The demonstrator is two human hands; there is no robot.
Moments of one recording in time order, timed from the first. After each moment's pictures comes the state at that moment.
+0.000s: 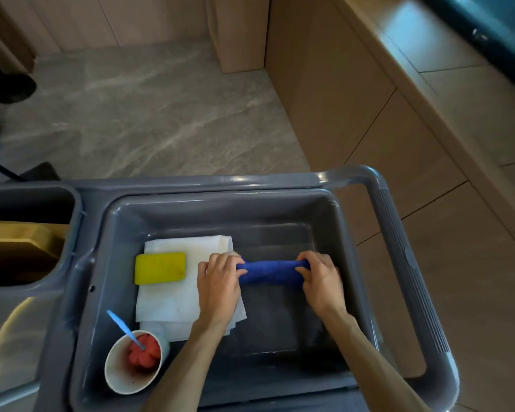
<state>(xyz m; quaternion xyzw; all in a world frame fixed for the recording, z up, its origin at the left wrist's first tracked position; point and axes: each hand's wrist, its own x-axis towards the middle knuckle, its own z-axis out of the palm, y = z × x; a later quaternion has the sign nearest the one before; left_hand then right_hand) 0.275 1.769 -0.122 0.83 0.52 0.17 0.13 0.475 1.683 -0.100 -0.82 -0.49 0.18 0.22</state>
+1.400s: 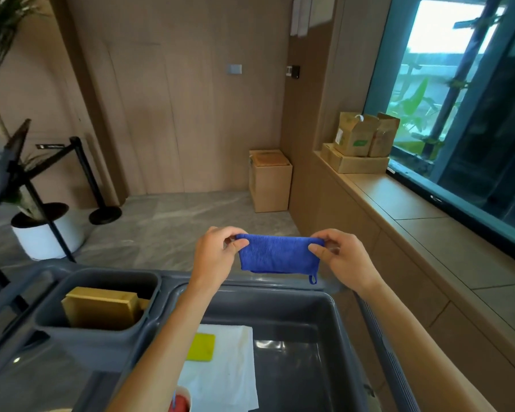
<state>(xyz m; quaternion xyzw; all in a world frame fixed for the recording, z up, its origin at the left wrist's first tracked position) 0.237 1.791 0.199 0.71 0.47 0.45 0.26 0.486 1.708 0.210 -0.65 -0.60 0.19 0.42</state>
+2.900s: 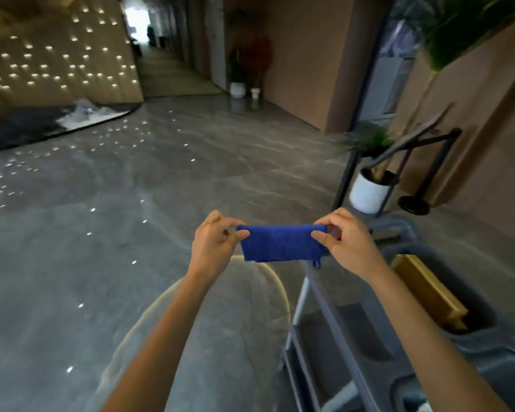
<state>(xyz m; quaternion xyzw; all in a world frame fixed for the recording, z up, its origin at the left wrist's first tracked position) -0.231 1.435 0.169 0.30 0.81 0.49 -0.10 -0.086 1.658 0.201 -0.15 -0.92 0.28 0.21</state>
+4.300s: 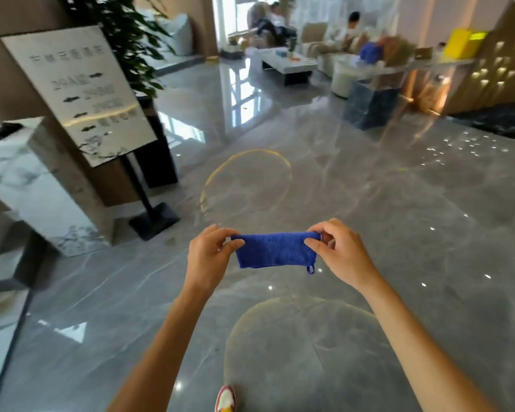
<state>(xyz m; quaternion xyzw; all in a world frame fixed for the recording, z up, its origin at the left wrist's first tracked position) -0.198 0.936 0.125 -0.45 0.77 0.28 -0.36 -0.438 1.052 0.132 0.55 -0.74 0.37 -0.14</state>
